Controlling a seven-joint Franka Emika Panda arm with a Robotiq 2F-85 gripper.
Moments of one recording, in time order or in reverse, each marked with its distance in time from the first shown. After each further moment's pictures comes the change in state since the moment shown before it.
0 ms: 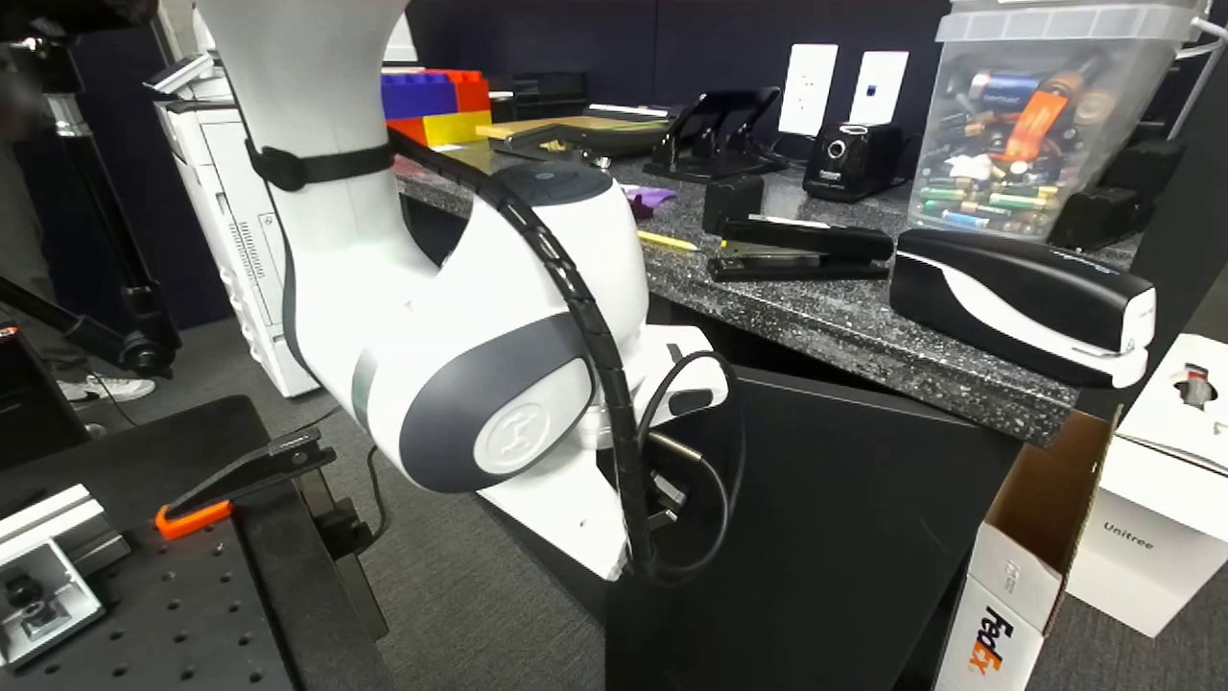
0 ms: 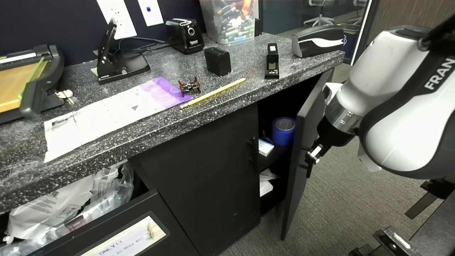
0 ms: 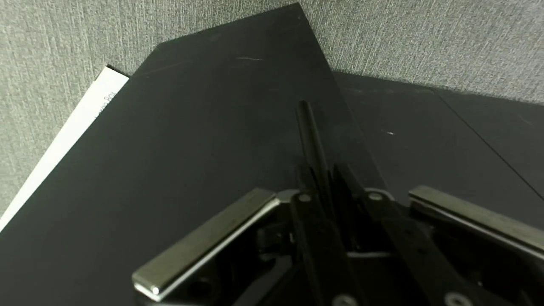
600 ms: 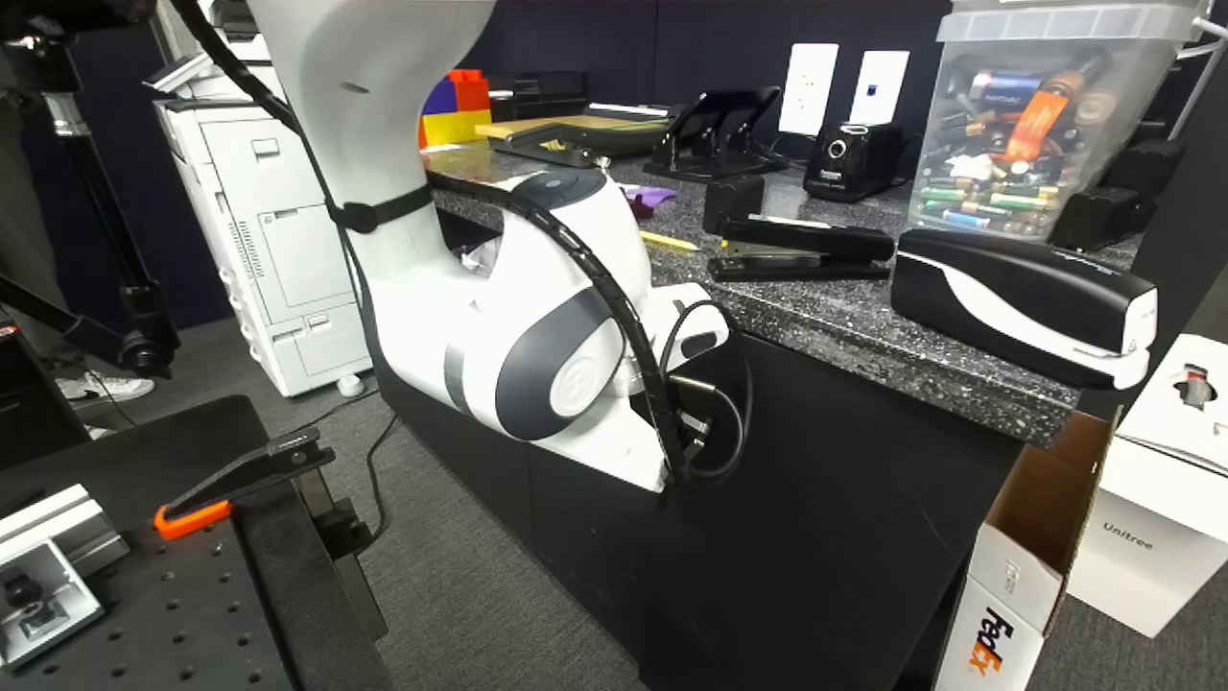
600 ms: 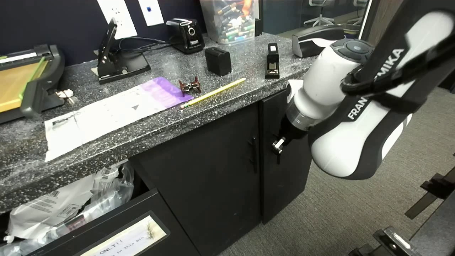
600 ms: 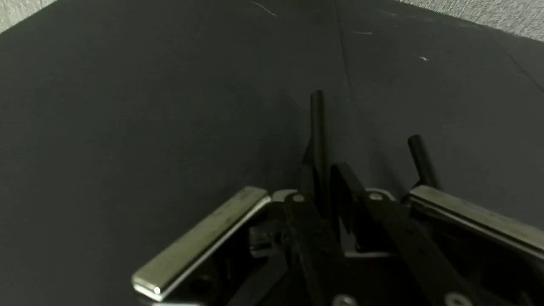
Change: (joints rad) arm 0.212 0.138 -0.123 0.265 0.030 0.023 0.060
